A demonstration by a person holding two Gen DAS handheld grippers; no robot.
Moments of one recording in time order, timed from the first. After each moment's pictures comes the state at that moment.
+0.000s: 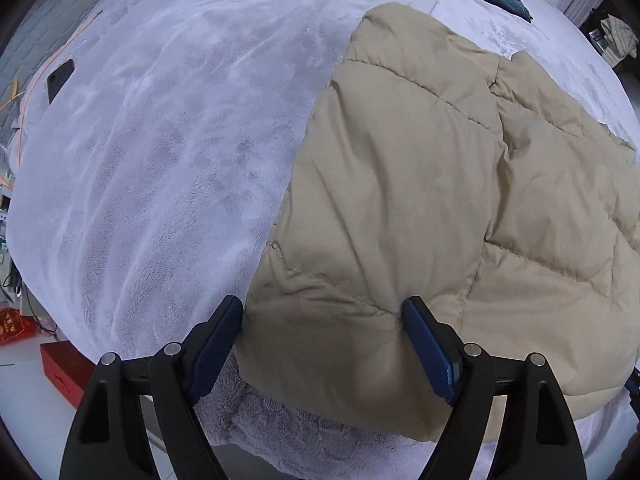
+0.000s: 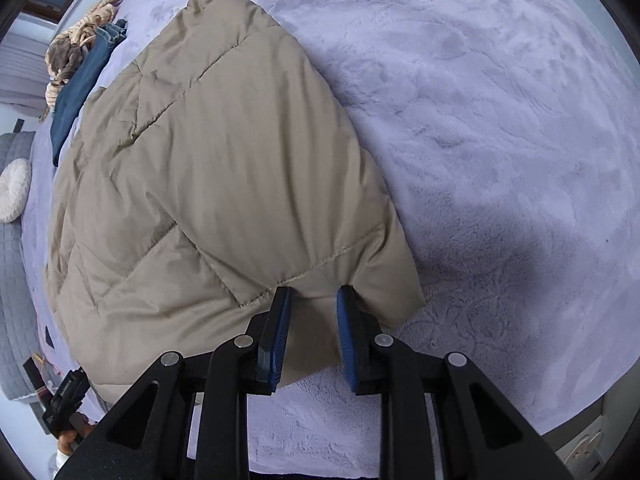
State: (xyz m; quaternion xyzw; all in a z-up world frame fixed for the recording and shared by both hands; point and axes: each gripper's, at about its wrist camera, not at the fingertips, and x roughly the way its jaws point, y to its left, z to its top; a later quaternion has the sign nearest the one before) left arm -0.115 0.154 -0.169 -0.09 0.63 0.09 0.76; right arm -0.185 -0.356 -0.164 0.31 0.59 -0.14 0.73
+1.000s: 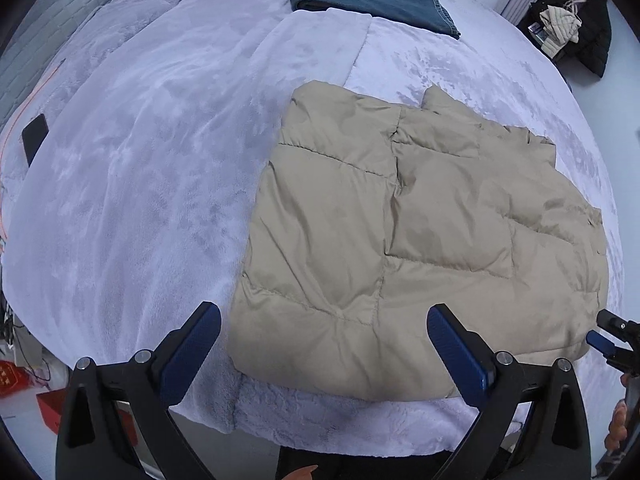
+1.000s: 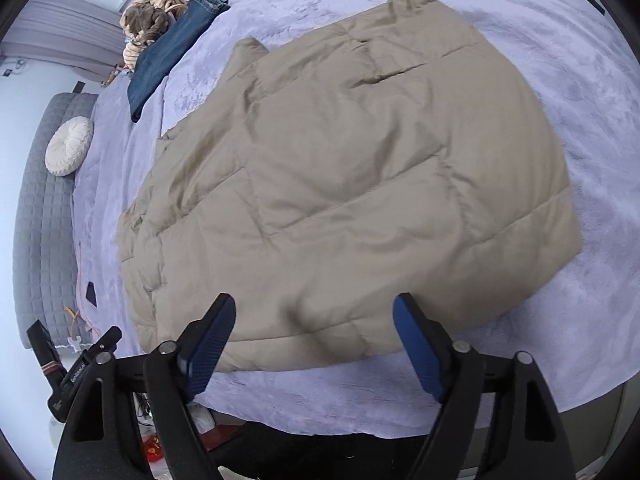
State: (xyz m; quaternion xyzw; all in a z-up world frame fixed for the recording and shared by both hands) left arm -0.118 0.156 -0.102 -0.08 0.60 -0.01 0.79; right arm -0.153 -0.234 -0.118 0.30 0.57 -0.03 0.76
